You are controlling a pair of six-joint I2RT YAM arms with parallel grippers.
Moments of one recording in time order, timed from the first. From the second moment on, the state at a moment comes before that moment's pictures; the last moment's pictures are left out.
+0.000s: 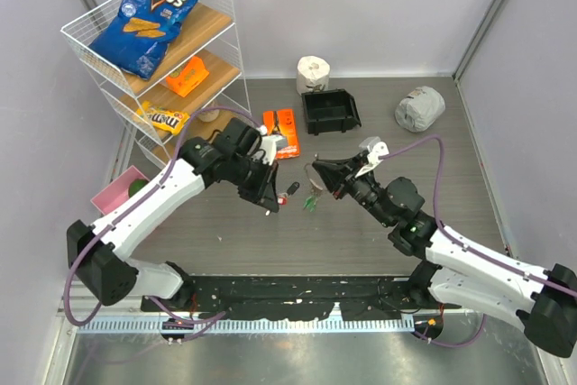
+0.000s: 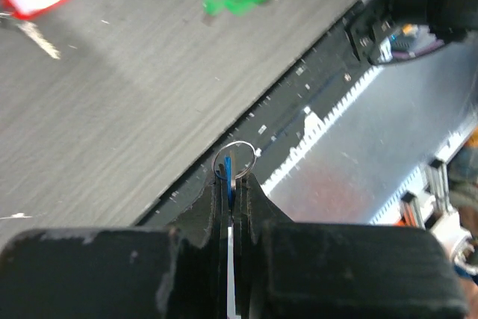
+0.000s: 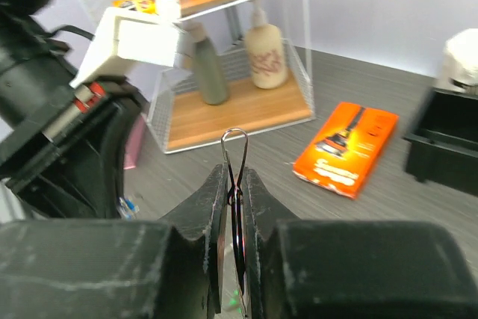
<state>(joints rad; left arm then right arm) -0.69 1.37 1.30 -1.00 0.50 -0.29 0.84 0.89 0.50 0.57 0.05 0.23</state>
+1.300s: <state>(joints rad) -0.64 1.81 1.36 -0.56 -0.02 -0.39 0.83 0.50 0.58 -0.13 0.39 0.06</state>
